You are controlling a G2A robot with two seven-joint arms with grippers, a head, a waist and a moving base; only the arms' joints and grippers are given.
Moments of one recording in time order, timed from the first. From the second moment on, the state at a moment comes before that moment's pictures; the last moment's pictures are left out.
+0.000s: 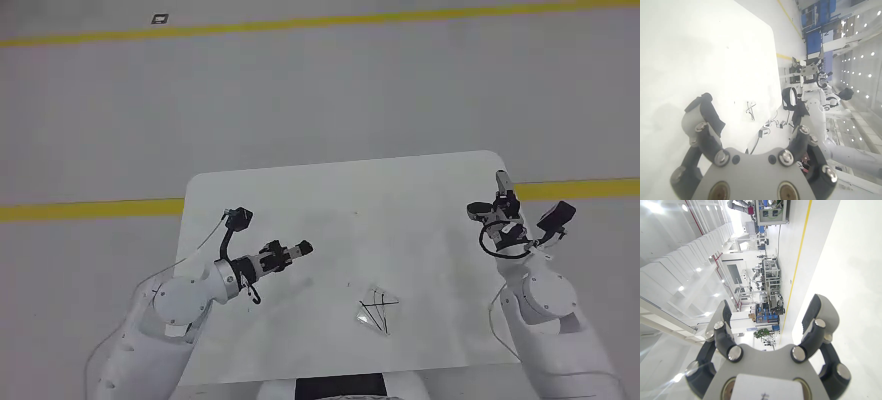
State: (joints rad) left arm 1.63 -1.10 -1.38 -1.94 0.20 0.01 -0.80; right arm -1.73 -1.15 1.60 -1.80 0.42 0.00 0.00
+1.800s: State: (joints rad) left arm 1.20 -1.09 -0.94 -1.95 0.64 -0.22 -1.31; right arm -1.73 -1.15 1.60 -1.80 0.42 0.00 0.00
